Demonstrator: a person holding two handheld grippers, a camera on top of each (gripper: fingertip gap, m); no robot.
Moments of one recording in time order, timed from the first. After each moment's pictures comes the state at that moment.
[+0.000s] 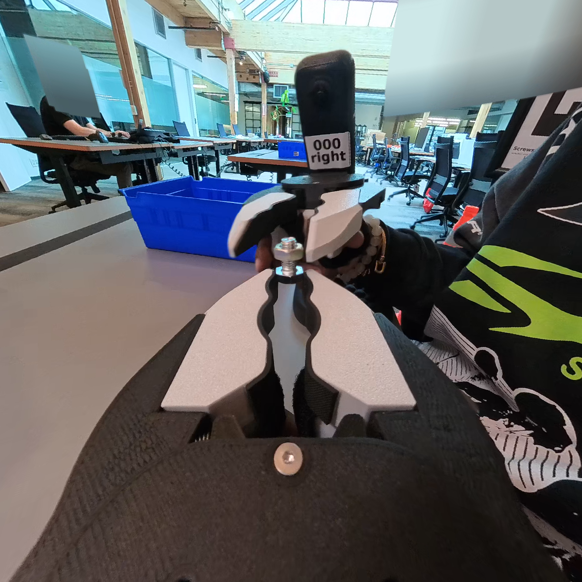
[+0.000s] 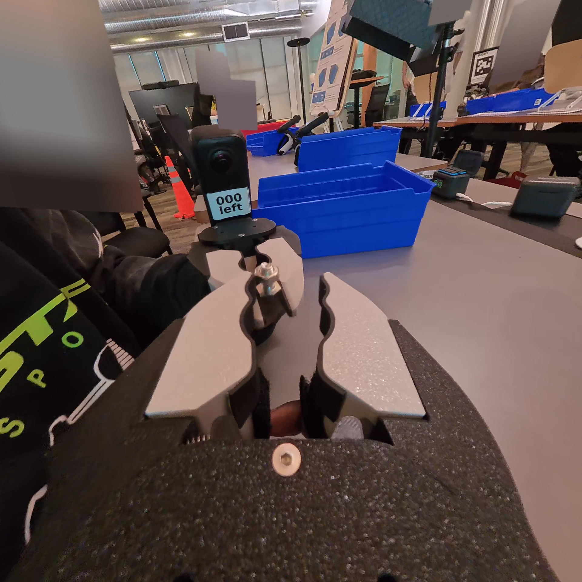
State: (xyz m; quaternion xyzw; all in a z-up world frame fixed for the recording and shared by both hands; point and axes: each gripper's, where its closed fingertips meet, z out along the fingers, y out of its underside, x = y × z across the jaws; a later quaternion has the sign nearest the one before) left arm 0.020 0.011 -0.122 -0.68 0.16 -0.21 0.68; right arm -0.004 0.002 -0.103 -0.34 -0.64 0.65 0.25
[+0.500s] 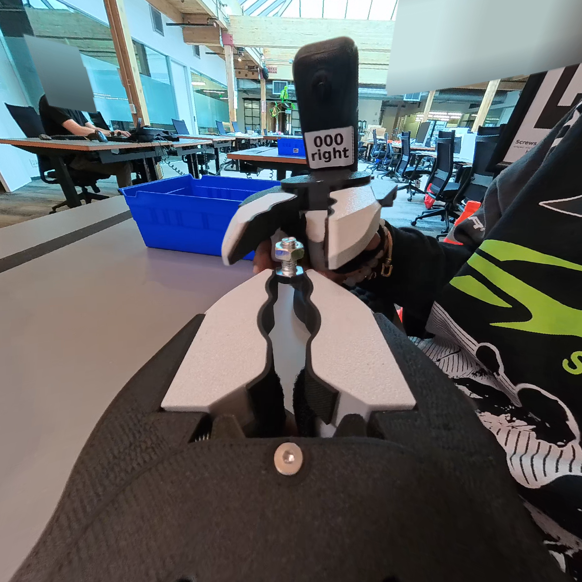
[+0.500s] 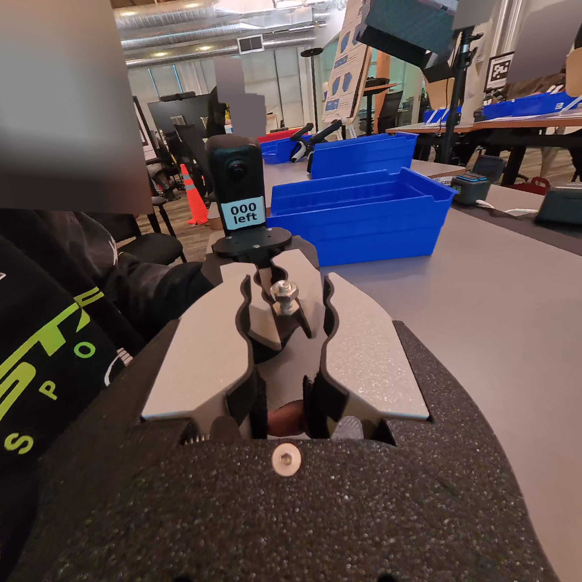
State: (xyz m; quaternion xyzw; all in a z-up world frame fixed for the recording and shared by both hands) left arm 0.021 0.011 -0.123 -0.68 0.17 -0.20 0.68; right arm -0.008 -0.016 -0.100 -0.33 -0.63 0.66 0.23
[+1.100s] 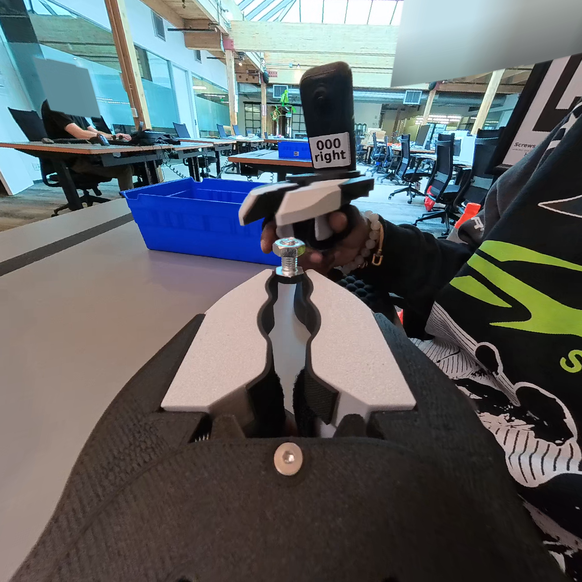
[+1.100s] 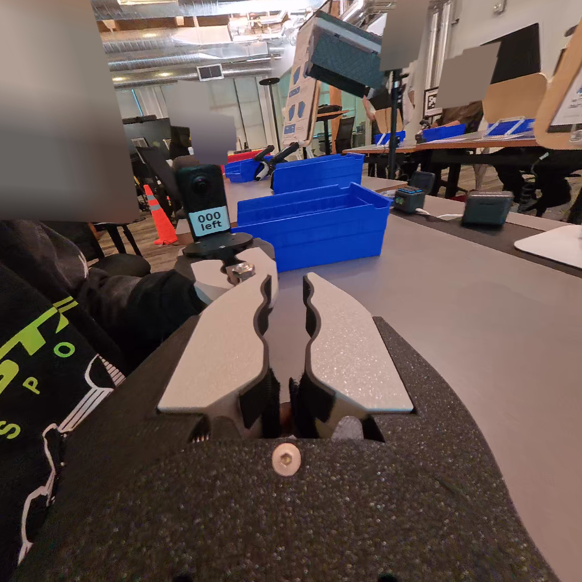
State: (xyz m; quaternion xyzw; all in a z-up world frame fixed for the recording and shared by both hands) left arm 0.020 0.011 -0.122 -0.68 0.17 -0.20 0.69; right arm 0.004 0.030 -0.094 -0.36 -0.60 0.66 0.28
